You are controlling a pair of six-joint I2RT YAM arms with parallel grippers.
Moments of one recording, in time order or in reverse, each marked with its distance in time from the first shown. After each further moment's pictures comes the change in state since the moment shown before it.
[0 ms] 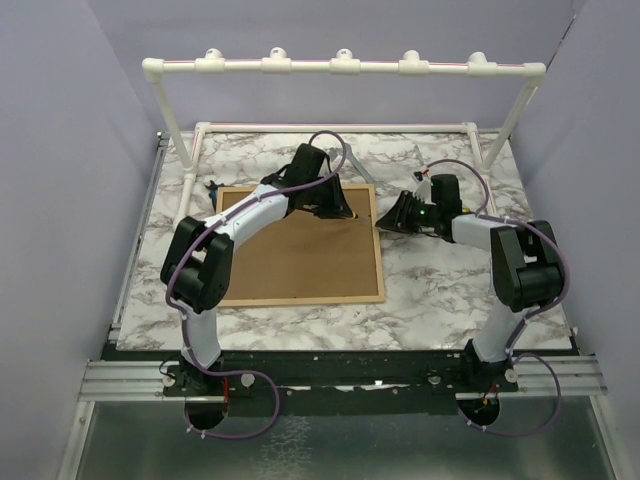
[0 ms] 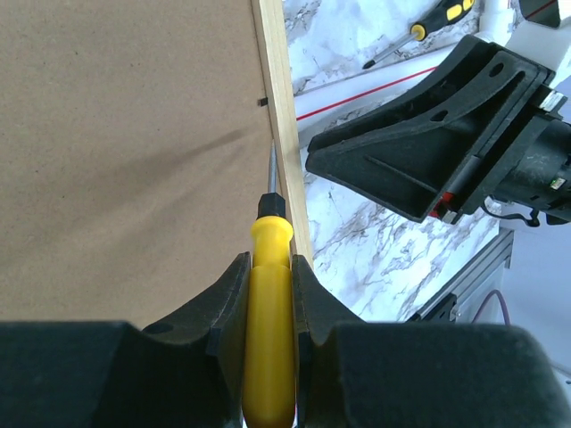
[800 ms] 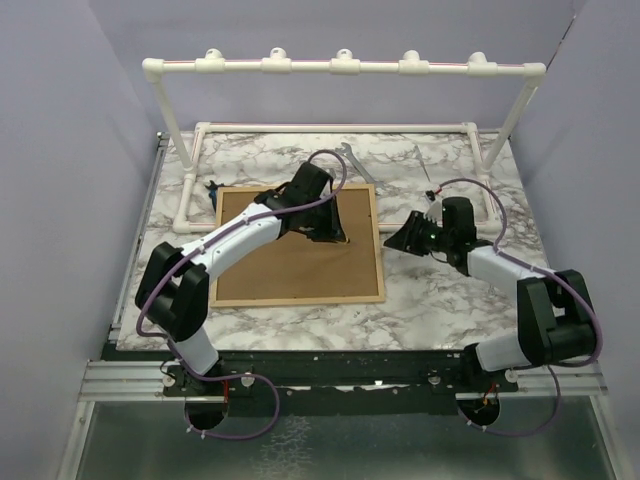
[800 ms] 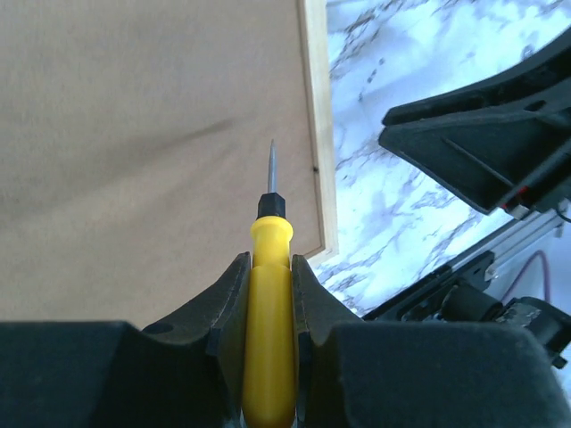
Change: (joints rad) left arm -0.123 -0.212 -0.142 -0.199 -0.146 -0.012; right arm 0.042 -0.383 -0.299 -0.041 0.111 -0.001
